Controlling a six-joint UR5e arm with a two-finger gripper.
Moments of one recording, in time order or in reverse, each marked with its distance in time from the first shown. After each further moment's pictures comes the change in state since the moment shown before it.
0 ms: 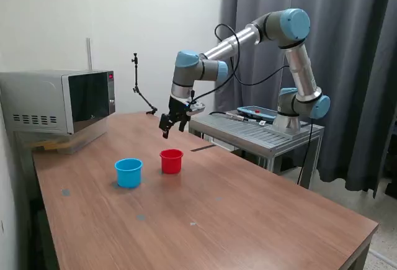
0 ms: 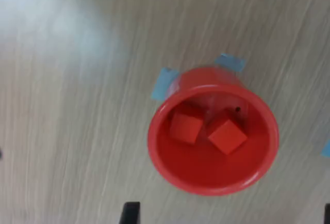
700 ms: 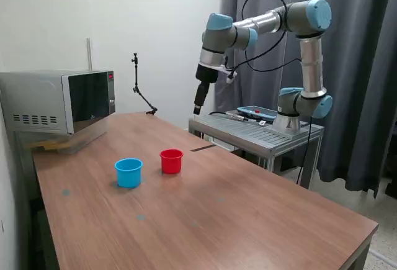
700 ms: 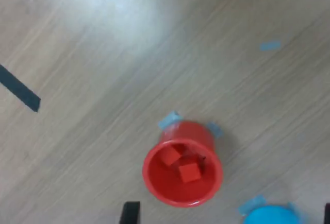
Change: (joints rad) arm 0.134 -0.212 0.011 0.200 0.013 -0.357
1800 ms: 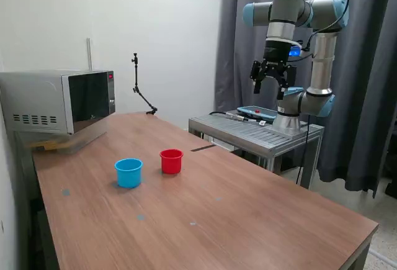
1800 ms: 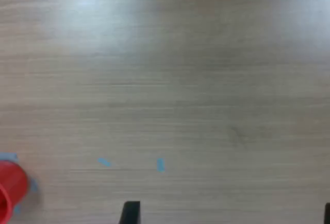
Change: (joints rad) arm 0.273 -0.174 0.031 0.136 0.183 -0.463
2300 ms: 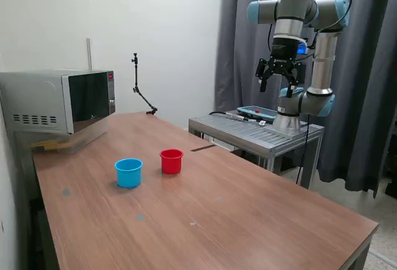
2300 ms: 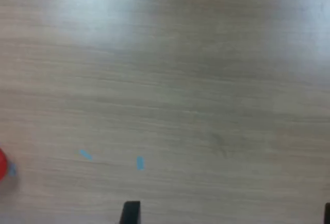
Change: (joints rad) arm 0.025 -0.014 0.003 0.004 0.009 -0.095
